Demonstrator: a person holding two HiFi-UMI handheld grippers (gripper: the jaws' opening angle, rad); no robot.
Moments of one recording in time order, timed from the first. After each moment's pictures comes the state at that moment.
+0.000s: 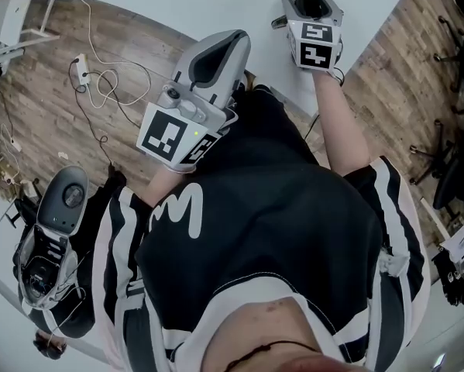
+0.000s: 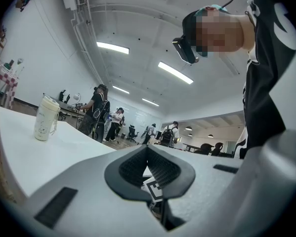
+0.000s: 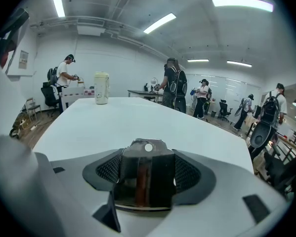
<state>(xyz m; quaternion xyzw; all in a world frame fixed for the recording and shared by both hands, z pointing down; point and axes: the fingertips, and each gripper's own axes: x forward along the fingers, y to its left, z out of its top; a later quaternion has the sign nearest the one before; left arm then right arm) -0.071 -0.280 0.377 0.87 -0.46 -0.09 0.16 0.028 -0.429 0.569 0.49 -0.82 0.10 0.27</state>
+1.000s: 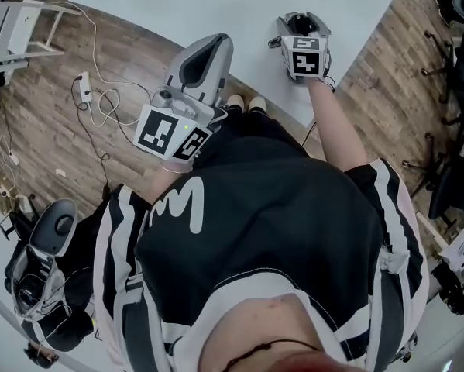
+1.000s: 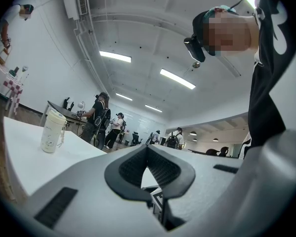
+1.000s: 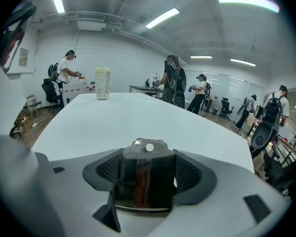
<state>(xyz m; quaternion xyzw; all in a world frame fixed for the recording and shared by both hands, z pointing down) -0.106 -0.283 0.353 0.86 -0.48 -0.12 0.13 0.026 -0.429 0.583 0.48 -0.81 0.11 0.30</state>
